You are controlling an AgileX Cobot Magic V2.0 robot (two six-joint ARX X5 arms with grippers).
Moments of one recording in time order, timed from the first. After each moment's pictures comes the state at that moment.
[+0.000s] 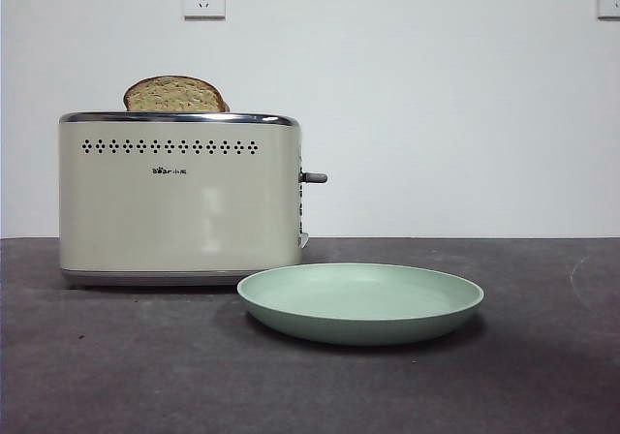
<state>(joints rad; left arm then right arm) 0.01 0.01 0.13 -0.20 0.05 -0.10 0.11 0.01 0.08 -0.16 -0.16 0.22</state>
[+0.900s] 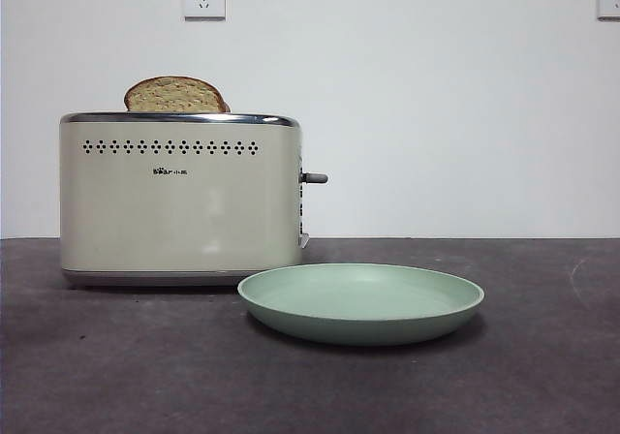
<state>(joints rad) 0.01 0.41 0.78 -0.73 0.57 -0.11 0.14 0.68 0.91 -0.94 -0.57 -0.04</state>
